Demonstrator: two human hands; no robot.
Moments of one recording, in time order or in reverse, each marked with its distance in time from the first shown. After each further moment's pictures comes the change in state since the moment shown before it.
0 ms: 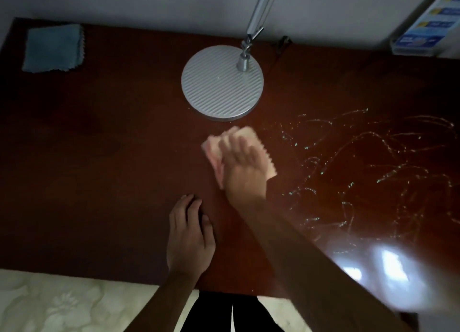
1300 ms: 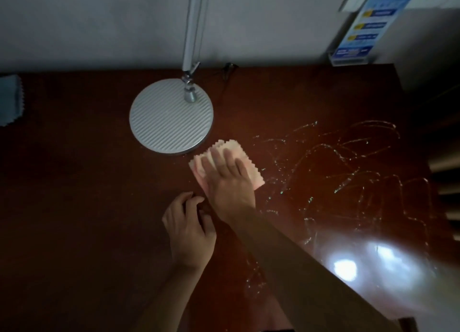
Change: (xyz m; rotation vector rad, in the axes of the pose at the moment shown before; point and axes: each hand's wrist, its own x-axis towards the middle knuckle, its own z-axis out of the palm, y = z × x) left_hand 0.072 0.080 0.024 -0.109 0.040 0.016; right_hand 0.019 0.057 -0.022 0.028 -0.171 -0.009
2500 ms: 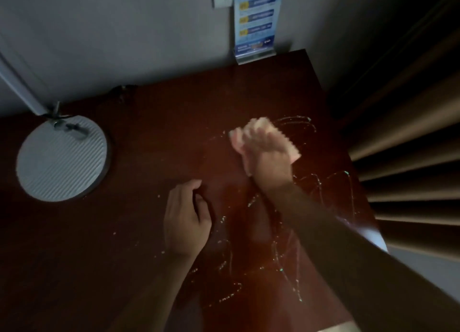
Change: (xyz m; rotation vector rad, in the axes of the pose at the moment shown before) left_hand 0.026 0.168 0.101 -0.104 -0.134 0.198; right_hand -0.009 0.294 -0.031 -0.242 0.351 0.203
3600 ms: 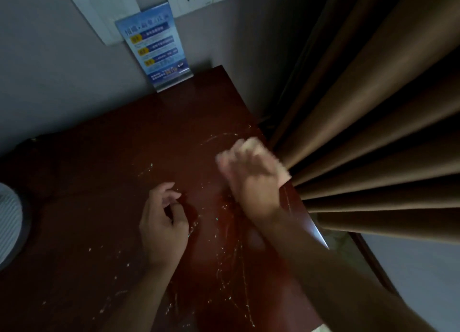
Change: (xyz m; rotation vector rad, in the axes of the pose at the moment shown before) left_hand 0.029 0.089 0.064 -0.207 -0.069 -0.078; right_hand -0.056 0.092 -0.014 0.079 0.119 0.251
